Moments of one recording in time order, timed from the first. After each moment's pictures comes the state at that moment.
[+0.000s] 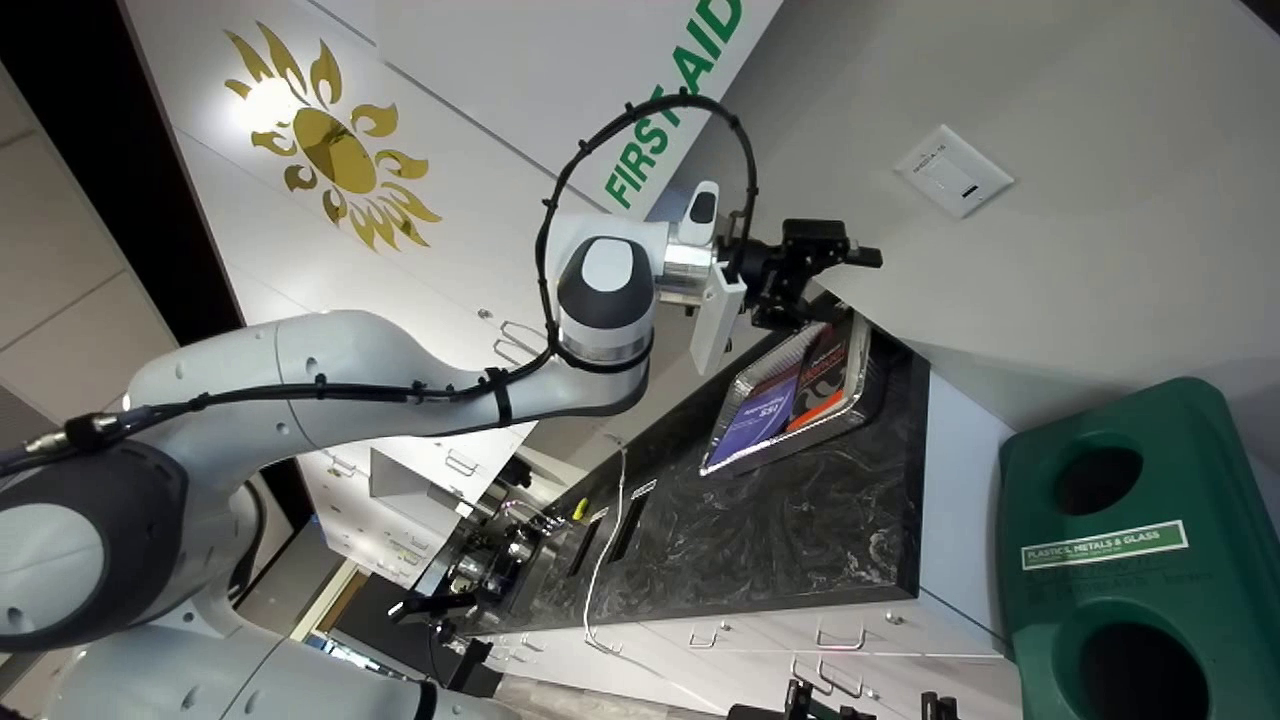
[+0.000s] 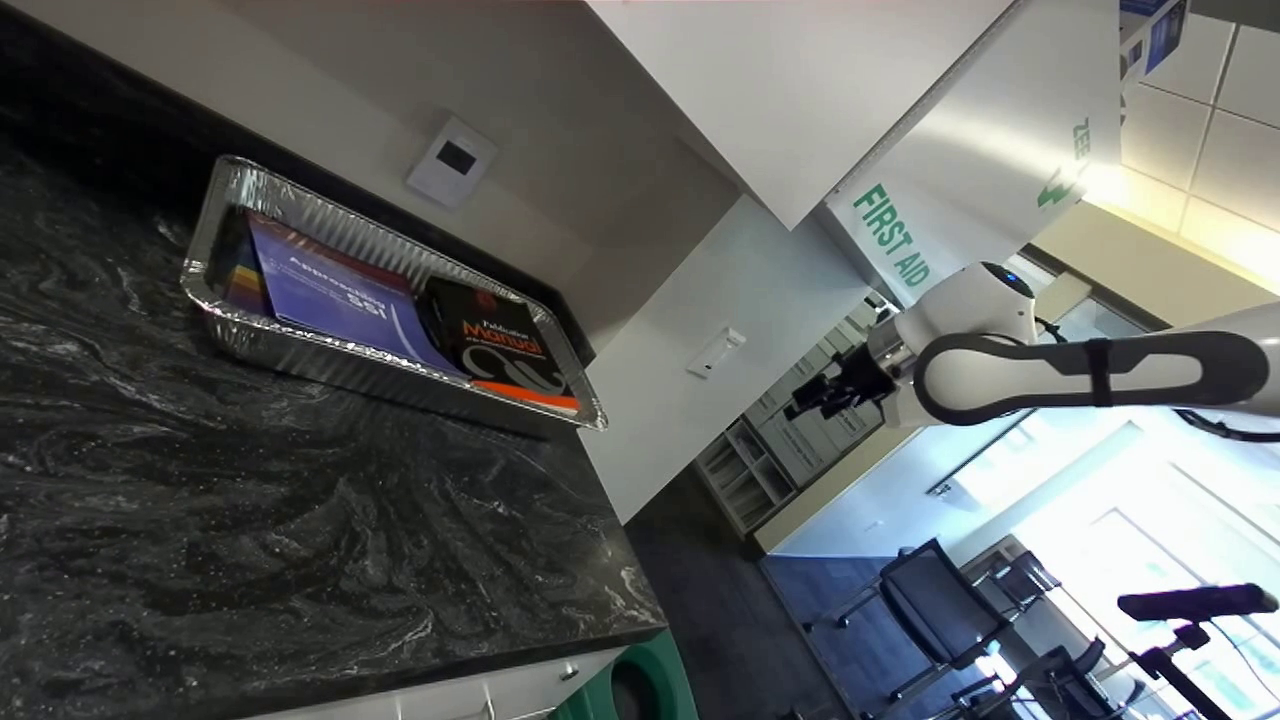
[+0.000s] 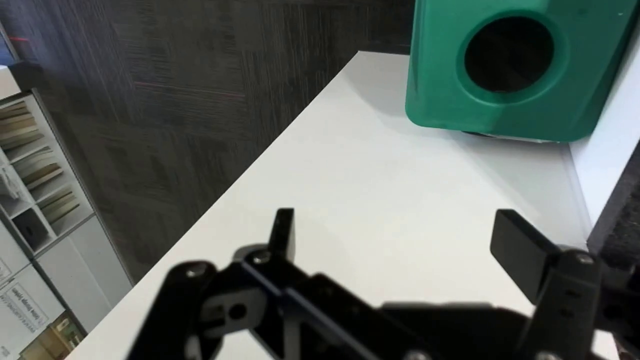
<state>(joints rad) -0.21 -0.06 -0.14 -2.38 -0.55 2.66 0.07</state>
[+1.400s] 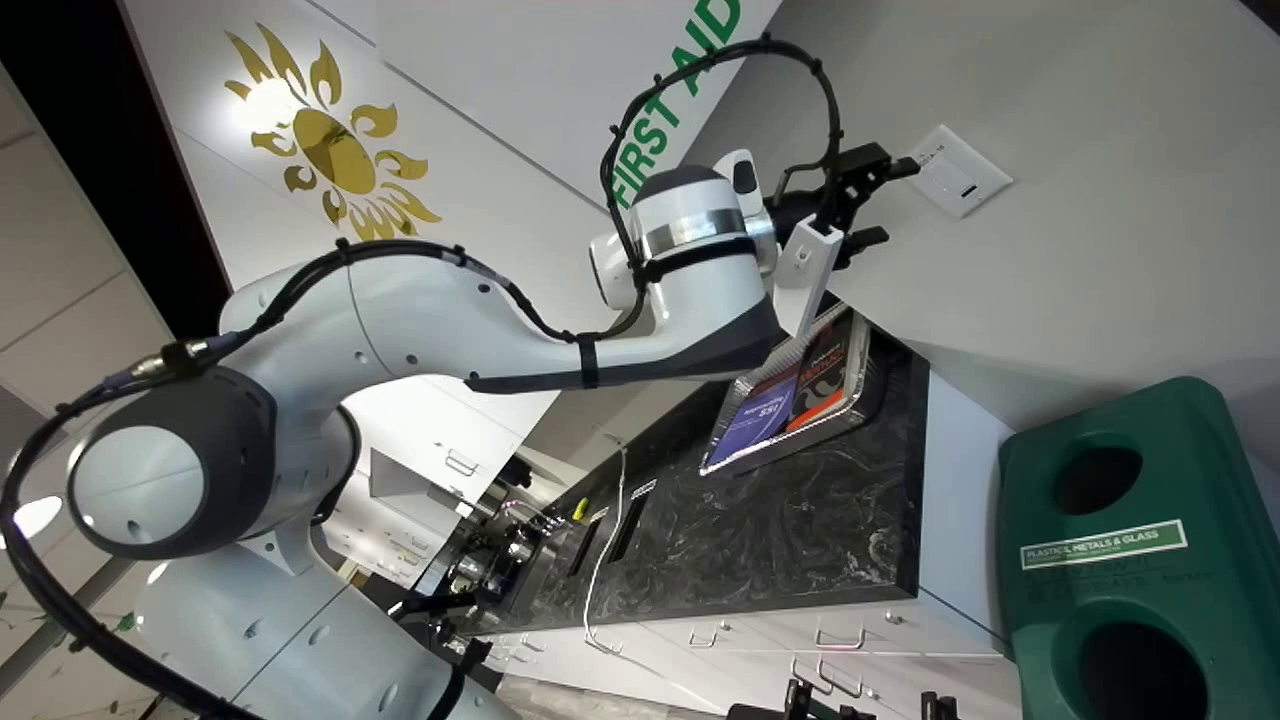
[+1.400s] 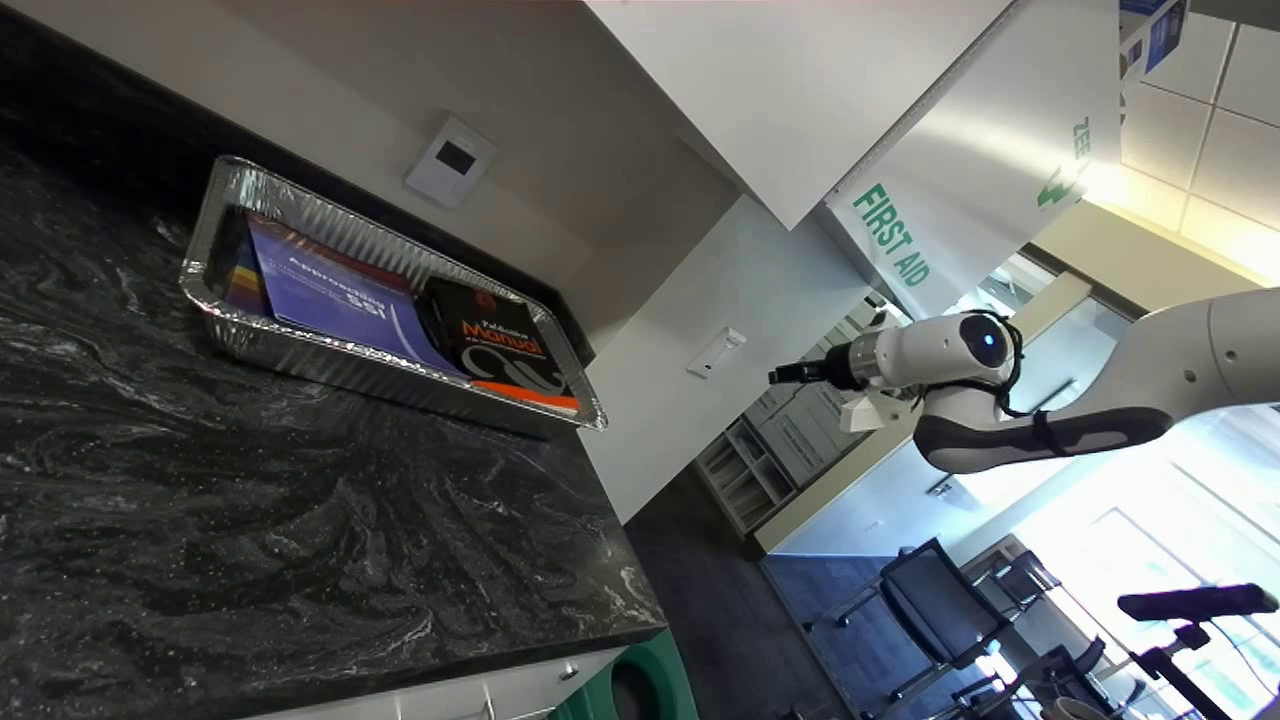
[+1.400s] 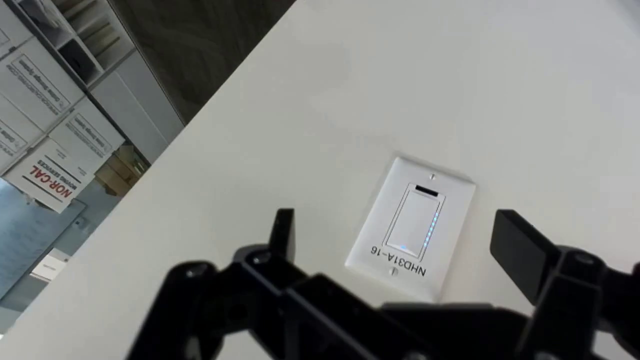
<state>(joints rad) -0.21 0.20 -0.33 -2.11 -1.58 3.18 0.97</state>
